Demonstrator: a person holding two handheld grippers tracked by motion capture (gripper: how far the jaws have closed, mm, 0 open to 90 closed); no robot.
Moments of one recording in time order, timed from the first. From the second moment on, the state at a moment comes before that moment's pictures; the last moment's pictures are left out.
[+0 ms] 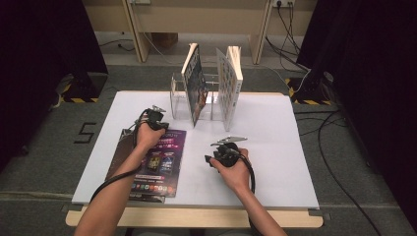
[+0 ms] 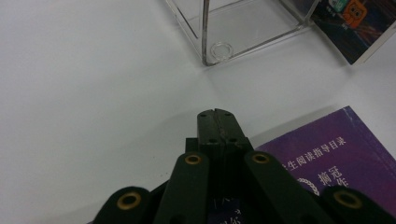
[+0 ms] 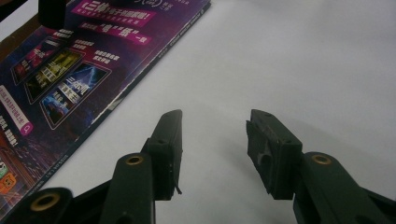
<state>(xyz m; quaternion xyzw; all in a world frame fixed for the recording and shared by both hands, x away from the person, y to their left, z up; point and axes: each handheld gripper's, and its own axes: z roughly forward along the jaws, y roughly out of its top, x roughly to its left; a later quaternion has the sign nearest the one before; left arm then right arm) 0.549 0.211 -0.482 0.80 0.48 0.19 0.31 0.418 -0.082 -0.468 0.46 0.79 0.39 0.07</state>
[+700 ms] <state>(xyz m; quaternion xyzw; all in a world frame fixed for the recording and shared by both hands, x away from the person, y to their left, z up) 0.538 0.202 -0.473 0.80 0.49 0.19 0.27 0.418 -0.087 -0.467 0.47 0.79 0.39 0.07</state>
